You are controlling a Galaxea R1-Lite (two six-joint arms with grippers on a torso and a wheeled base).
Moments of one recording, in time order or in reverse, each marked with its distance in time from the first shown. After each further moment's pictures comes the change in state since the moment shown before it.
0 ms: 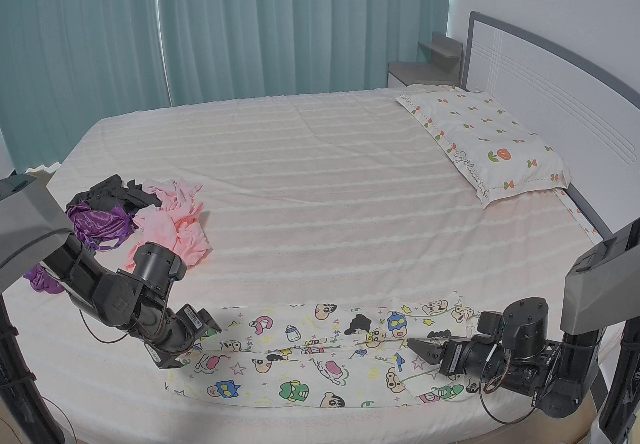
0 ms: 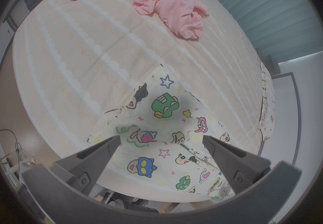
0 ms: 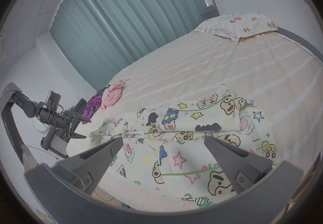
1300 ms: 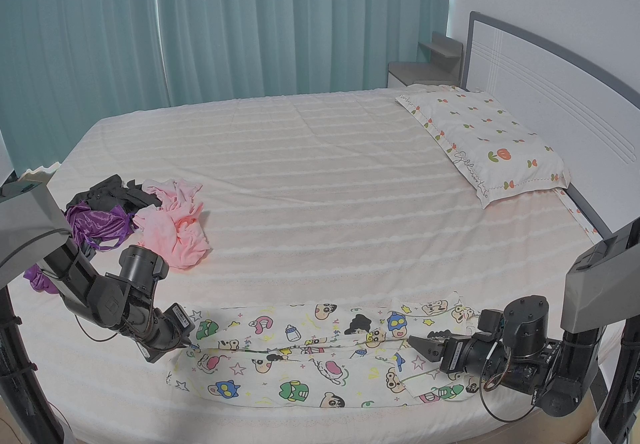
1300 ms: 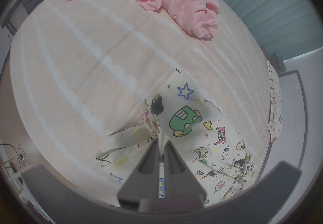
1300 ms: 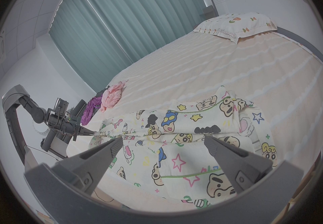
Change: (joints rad) left arm 0.100 0.032 0.041 -0.113 -0.024 0.135; right arm -0.008 0.000 -0.007 0.000 0.000 0.000
